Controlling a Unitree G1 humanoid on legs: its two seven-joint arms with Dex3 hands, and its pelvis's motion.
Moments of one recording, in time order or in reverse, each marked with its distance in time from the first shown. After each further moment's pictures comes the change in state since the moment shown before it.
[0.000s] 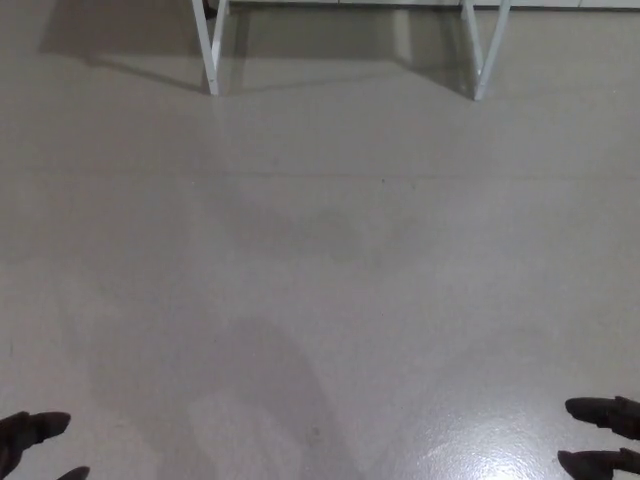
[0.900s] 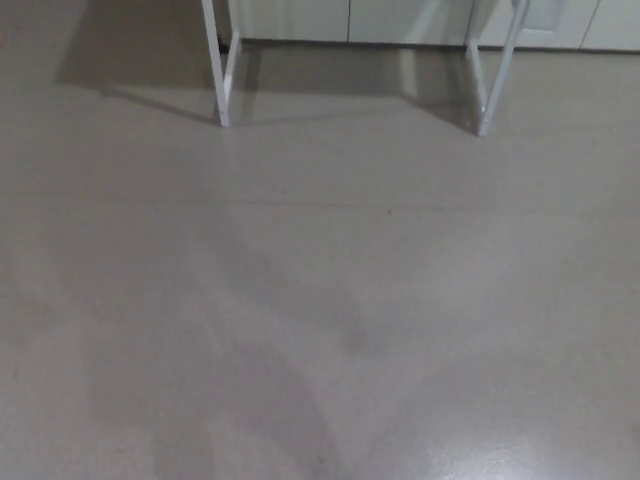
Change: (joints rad) left_arm 0.173 -0.002 -0.062 0.057 -0.001 -0.075 -0.007; right_arm 0.156 -0.003 0.022 0.142 0.001 -0.129 0.017
